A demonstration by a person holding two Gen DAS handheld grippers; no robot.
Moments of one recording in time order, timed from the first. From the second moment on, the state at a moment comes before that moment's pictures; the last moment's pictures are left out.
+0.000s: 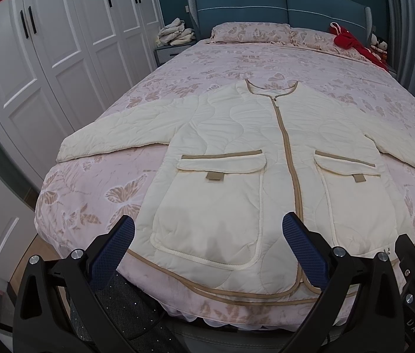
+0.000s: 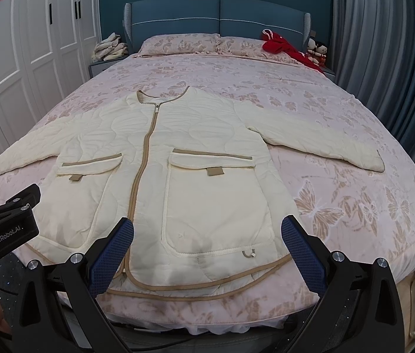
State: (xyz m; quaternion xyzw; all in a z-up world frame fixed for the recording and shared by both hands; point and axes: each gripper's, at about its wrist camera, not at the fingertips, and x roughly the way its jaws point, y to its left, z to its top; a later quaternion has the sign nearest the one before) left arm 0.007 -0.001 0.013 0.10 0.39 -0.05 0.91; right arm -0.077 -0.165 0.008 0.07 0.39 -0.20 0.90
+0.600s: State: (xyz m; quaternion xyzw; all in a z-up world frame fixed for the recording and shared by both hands) left arm 0.001 0.011 0.019 0.09 0.38 -0.04 0.92; right arm -0.077 -0.161 0.014 0.07 0.38 -0.19 0.90
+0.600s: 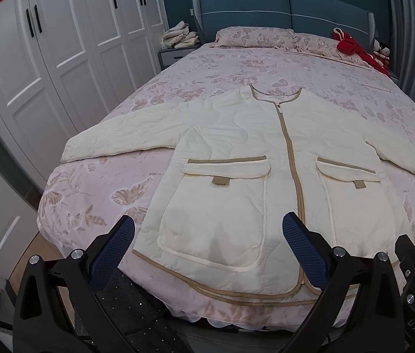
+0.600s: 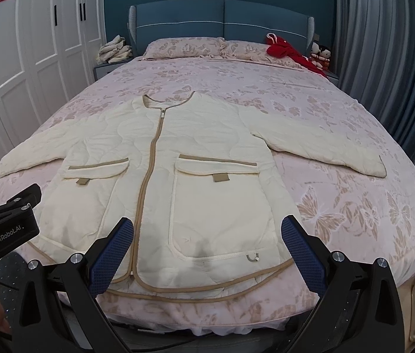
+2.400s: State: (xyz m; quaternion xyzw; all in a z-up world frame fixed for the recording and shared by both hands) left arm -0.014 0.022 0.025 0.10 0.38 -0.01 0.92; right arm -0.086 -0.165 0.018 0.09 0.39 -0.15 0.90
